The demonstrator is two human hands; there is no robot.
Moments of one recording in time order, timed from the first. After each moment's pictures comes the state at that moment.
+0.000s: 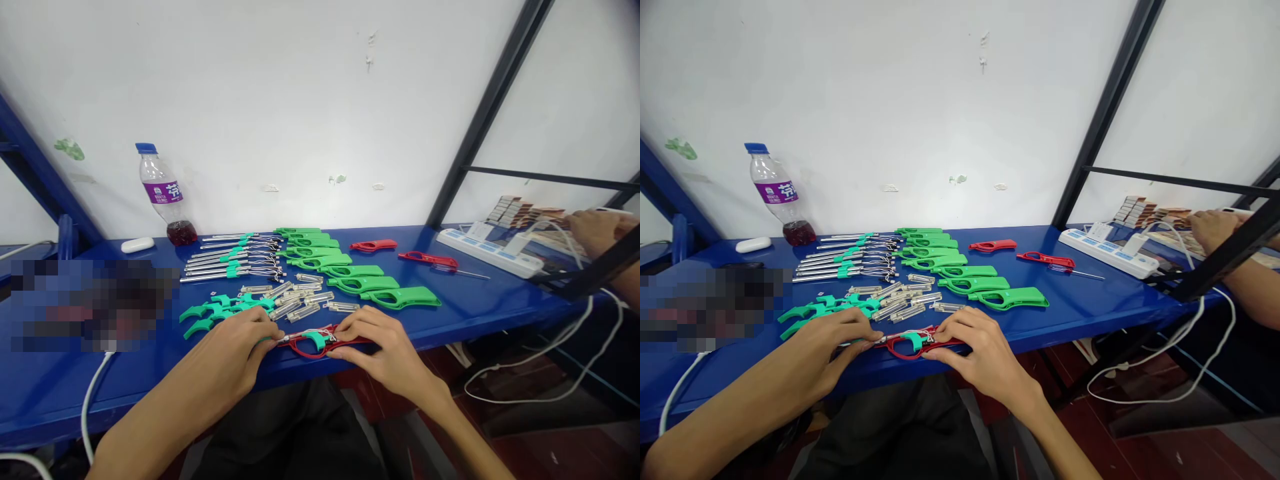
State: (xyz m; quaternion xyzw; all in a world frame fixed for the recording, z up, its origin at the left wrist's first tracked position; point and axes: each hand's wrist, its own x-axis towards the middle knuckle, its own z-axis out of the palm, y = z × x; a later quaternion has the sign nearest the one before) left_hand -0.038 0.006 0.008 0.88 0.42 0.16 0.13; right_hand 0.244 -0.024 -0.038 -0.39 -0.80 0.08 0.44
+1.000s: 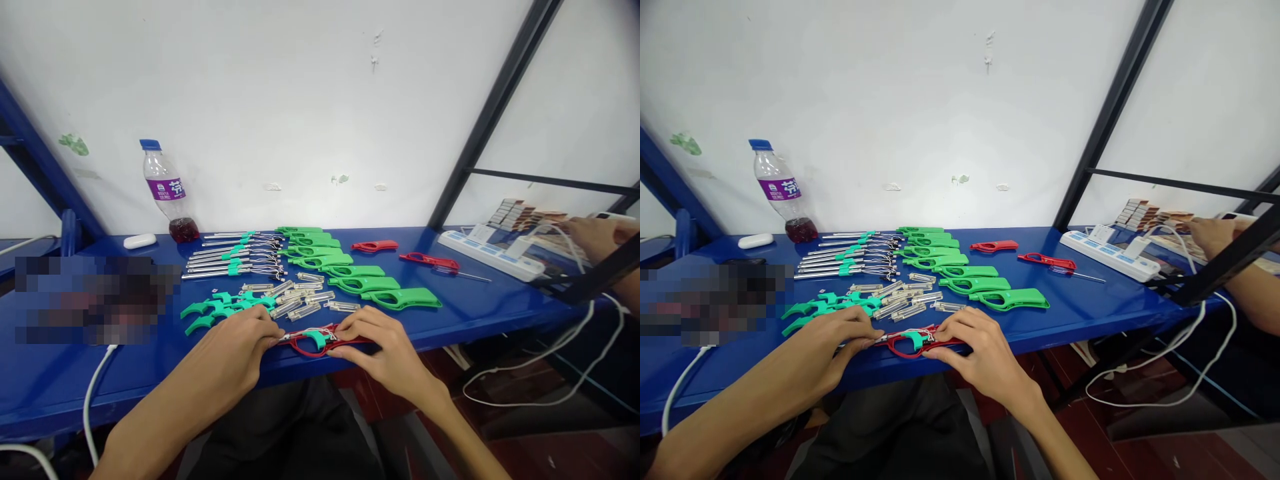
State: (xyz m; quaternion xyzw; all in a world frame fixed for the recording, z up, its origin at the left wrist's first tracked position) left_hand -0.036 0.006 0.006 0.87 0.45 0.14 0.15; right_hand 0.244 -0.025 -0.037 -0.39 -0.80 0.09 0.44
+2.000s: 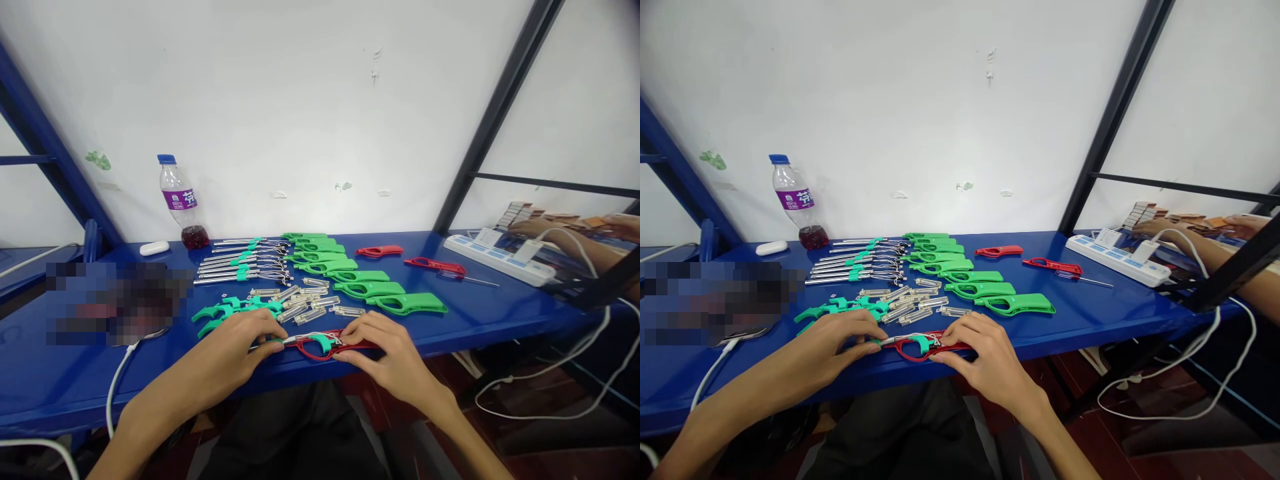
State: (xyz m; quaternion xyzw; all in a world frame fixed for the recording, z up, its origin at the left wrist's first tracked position) left_hand -0.056 0.020 0.010 0.88 0.42 0.13 0.19; right_hand 0.244 -0.026 -0.039 -0.39 -0.81 0.10 0.43
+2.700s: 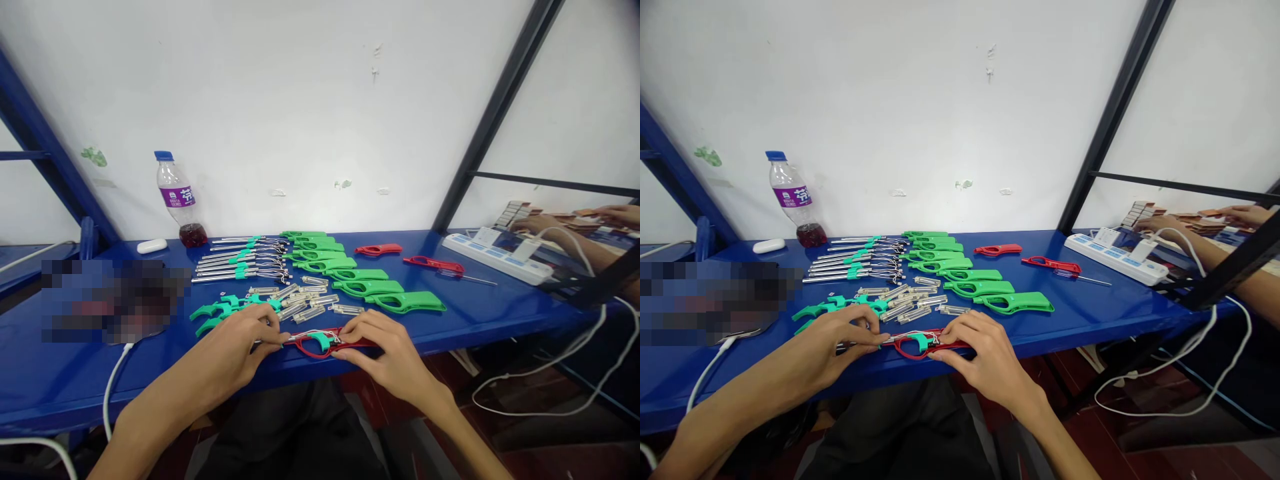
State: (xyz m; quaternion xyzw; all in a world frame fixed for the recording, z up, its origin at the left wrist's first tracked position) left_hand -0.048 0.013 0.016 0.90 0.37 0.15 0.15; right_hand 0.244 -0.026 -0.039 -0.40 -0.80 0.09 0.43
